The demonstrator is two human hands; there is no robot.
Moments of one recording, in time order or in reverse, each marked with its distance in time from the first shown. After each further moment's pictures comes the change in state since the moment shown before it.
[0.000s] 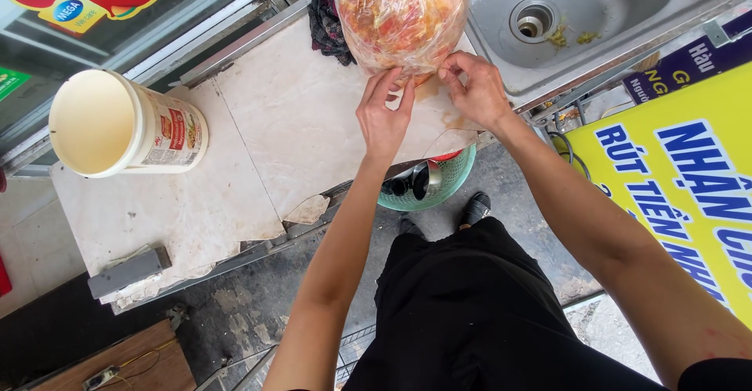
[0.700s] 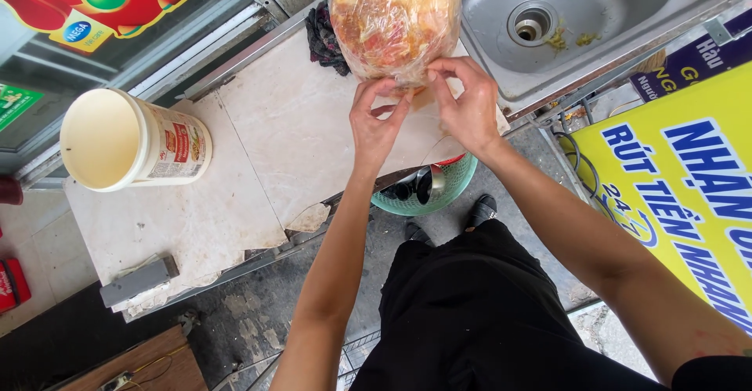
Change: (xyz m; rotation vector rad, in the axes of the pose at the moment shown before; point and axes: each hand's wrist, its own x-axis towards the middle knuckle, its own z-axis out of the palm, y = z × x) left_hand 0.005 -0.003 -0.011 -0.283 -0.169 -0.196; right_hand -0.017 -0.068 -0.002 0.112 0.263 -0.138
